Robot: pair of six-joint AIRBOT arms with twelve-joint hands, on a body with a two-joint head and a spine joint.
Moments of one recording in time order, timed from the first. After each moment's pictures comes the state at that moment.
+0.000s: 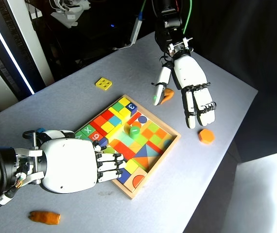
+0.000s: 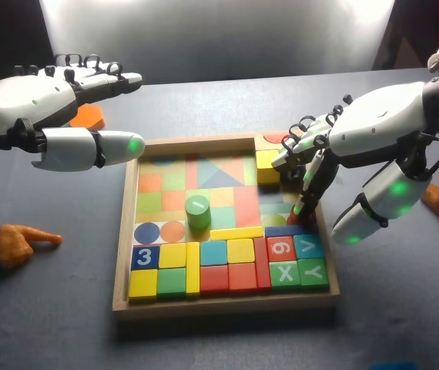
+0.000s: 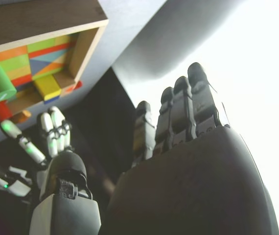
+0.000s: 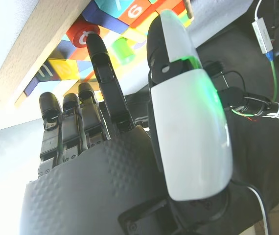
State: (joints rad) left arm 0.78 -1.04 1.37 -0.02 -0.57 0.62; right arm -0.23 -1.21 1.46 -1.99 0.56 0.92
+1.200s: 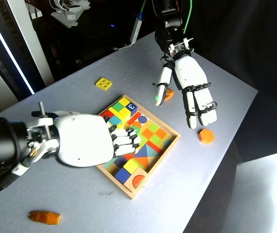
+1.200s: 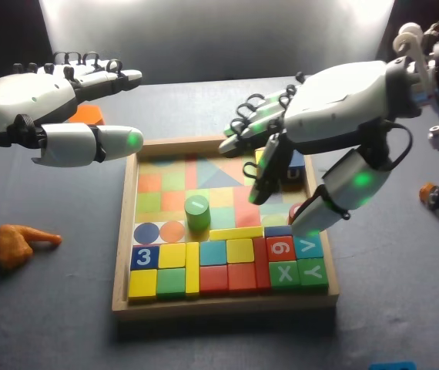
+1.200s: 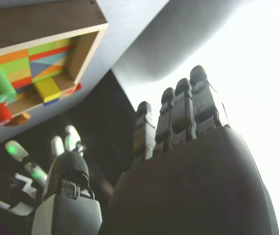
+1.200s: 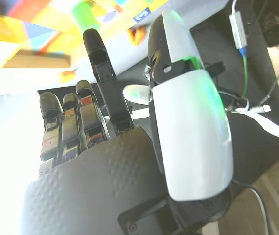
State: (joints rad) left arm 0.77 -1.04 1.37 -0.02 -0.55 0.63; right arm -0.17 -1.25 1.42 -1.85 0.56 0.74
